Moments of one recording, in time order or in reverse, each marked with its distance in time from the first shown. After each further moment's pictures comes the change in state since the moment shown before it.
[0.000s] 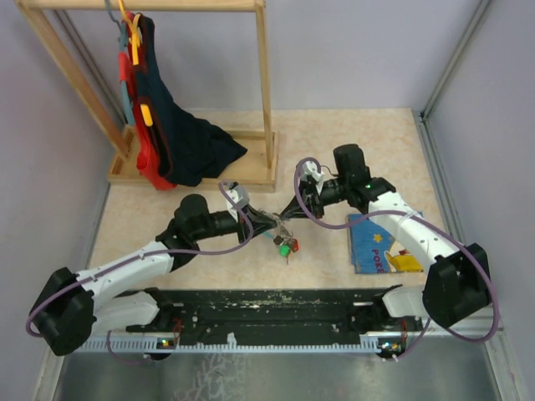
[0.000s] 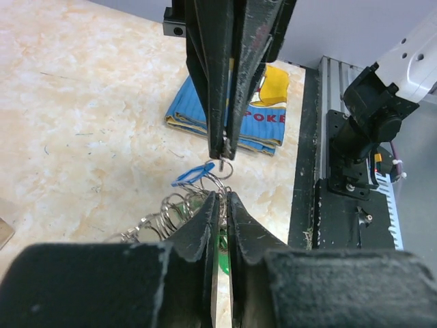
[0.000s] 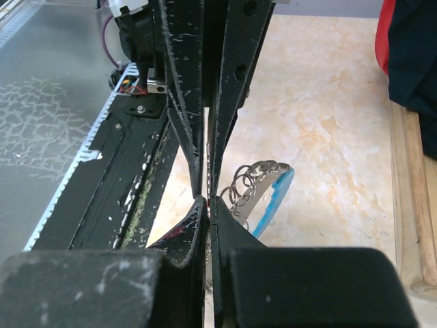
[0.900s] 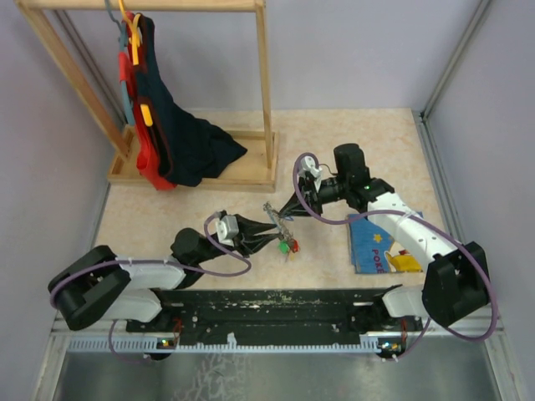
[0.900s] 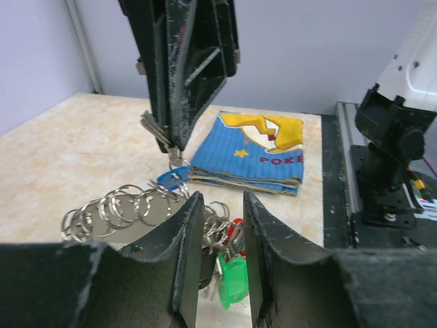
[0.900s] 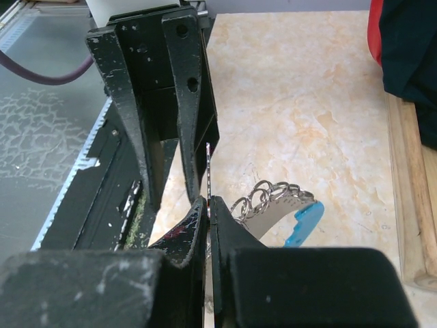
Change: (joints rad) left arm -0.102 0.170 -0.309 0.813 -0.134 0.050; right arm 0.000 0.006 -0.019 0.109 0.023 0.128
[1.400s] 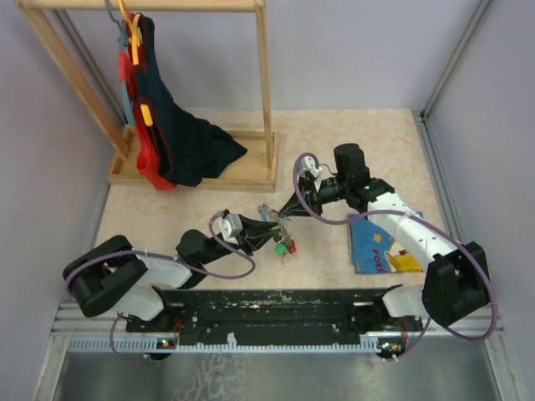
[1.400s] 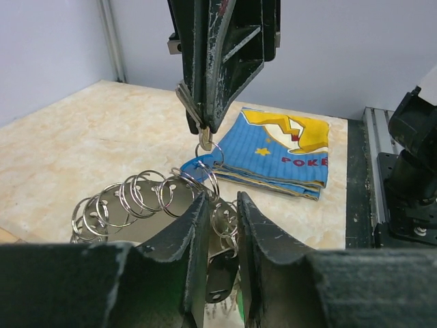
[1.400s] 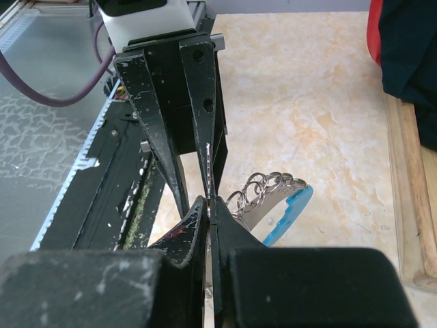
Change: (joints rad) left arm -0.021 0.126 -0.006 0.128 -0.131 -0.002; right arm 0.000 0.001 0.000 0.001 0.000 0.000
